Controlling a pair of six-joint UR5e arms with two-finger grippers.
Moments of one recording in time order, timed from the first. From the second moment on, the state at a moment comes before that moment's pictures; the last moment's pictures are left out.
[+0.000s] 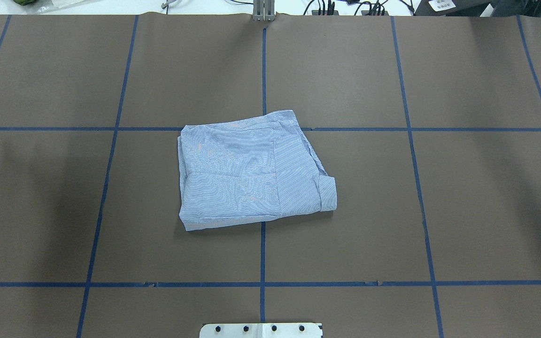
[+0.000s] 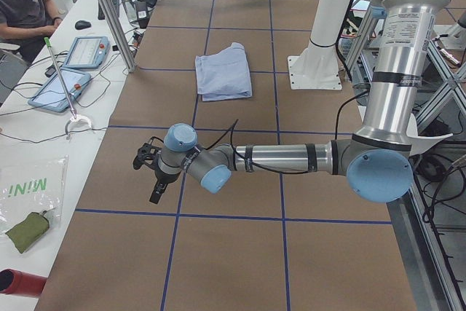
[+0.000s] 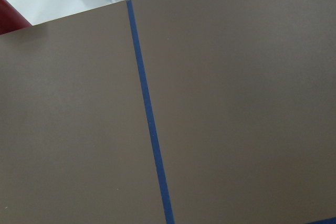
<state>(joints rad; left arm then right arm) -1.38 -1.70 -1.39 -2.15 -2.14 -0.29 1.45 -1.46 1.72 -1.83 2.28 0.15</state>
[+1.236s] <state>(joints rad) -1.54 -1.70 -1.47 -1.61 -2.28 0.20 1.49 -1.52 1.73 -1.81 2.29 0.14</state>
